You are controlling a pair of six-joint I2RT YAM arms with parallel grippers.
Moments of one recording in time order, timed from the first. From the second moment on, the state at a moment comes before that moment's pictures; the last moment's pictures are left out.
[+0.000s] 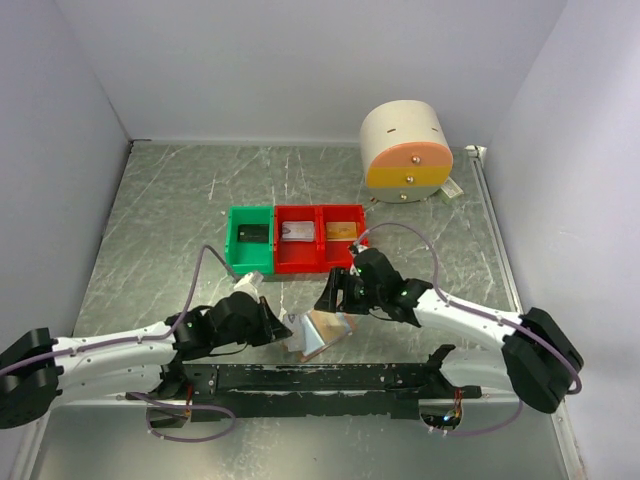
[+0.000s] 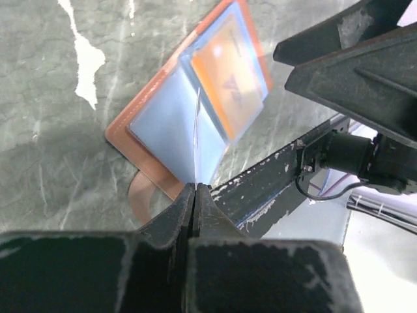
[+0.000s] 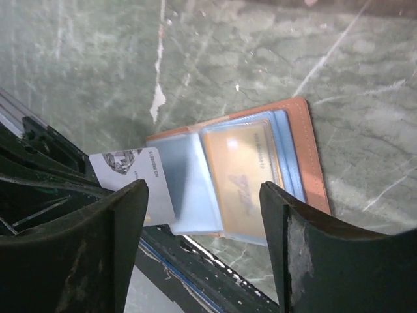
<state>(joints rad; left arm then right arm) -1.10 0.93 0.28 -0.01 -0.07 -1.20 0.79 1.20 0.52 -0.11 -0.20 0.81</state>
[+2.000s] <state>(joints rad) -0.74 0.59 0.18 0.43 0.43 -1.08 0.72 1.18 0.44 0.64 -0.78 1.00</state>
